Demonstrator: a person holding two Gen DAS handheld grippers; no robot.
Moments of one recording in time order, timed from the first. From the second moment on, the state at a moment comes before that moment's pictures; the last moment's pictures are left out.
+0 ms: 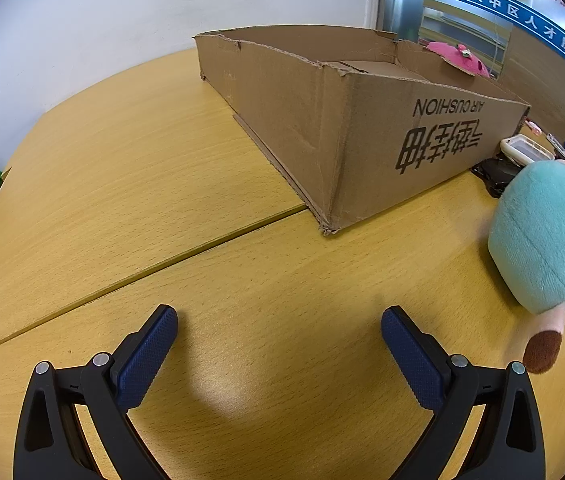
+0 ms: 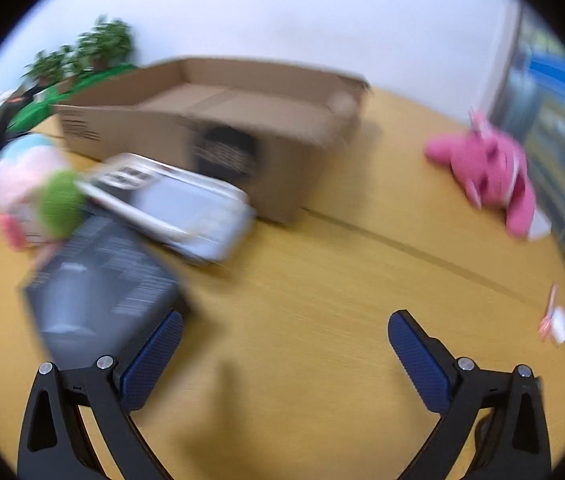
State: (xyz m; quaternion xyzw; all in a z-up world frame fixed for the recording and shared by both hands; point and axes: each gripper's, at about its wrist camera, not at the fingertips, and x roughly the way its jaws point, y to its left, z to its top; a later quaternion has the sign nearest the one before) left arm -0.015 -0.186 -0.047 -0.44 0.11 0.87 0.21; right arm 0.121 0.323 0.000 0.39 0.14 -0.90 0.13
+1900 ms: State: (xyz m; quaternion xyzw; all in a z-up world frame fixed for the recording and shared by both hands) left arm 0.151 -0.090 0.029 -0.34 -0.19 0.91 0.15; right arm 0.140 0.091 0.001 0.42 0.13 -0.83 0.35
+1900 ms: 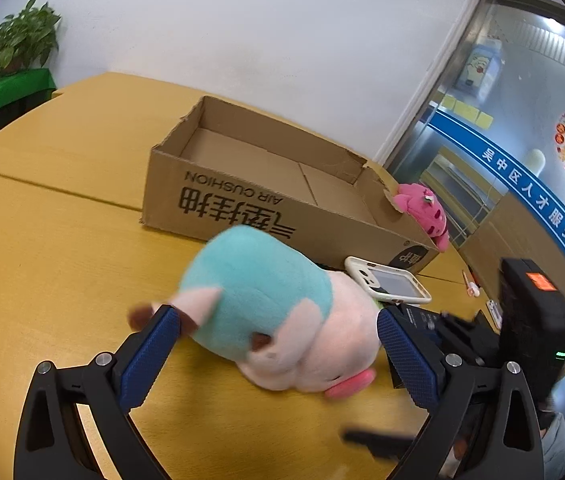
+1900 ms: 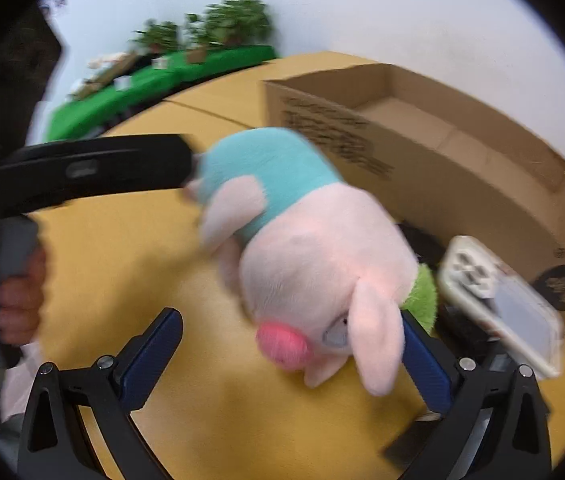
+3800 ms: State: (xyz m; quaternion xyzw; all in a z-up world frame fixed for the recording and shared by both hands) left arm 0.017 -0.065 0.281 -0.20 -0.14 0.91 0.33; right arm 0.070 0.114 0.211 0.22 0.03 -0.90 0.37
